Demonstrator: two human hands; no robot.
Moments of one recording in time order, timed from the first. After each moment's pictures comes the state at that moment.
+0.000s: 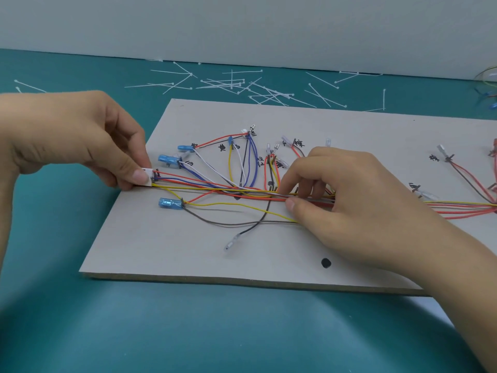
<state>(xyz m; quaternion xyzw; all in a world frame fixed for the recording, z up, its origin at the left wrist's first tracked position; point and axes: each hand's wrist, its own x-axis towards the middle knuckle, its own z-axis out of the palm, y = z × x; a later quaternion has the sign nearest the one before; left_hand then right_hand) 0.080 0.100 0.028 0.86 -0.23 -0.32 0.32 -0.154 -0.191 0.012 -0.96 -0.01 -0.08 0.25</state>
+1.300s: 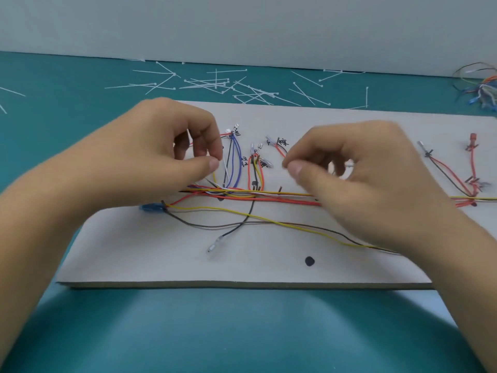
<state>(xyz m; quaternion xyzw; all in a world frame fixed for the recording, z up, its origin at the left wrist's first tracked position) -0.002 0.019 0.026 0.85 -0.43 -0.04 0.30 -0.156 -0.200 0.026 -0.93 -0.01 -0.20 0.30</state>
